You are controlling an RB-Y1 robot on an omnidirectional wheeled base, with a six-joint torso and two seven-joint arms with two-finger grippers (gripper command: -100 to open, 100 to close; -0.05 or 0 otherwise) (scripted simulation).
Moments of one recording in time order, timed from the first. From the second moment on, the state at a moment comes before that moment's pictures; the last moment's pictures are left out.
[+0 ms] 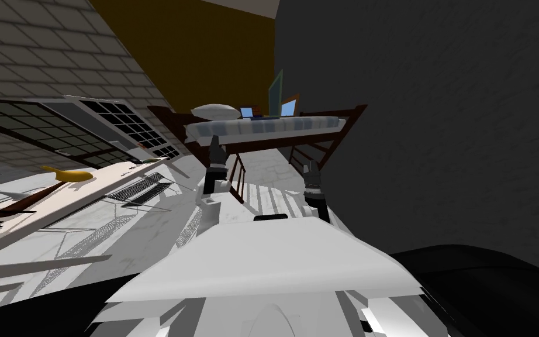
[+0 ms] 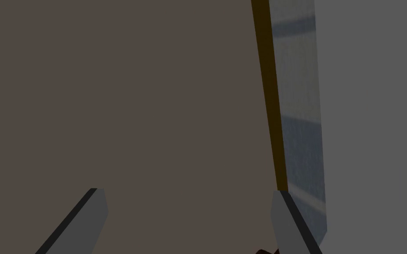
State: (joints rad) left arm -0.09 0.20 0.13 -2.04 -0.02 -0.15 -0.09; right arm 0.53 0.01 0.06 -2.21 0.09 -0.48 0.02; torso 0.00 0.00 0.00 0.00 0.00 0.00
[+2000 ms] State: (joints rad) left arm -0.64 0.20 0.24 -1.73 -0.09 0.12 -0.11; right arm 0.53 0.01 0.06 -2.21 0.09 -0.48 0.02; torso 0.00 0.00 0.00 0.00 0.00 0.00
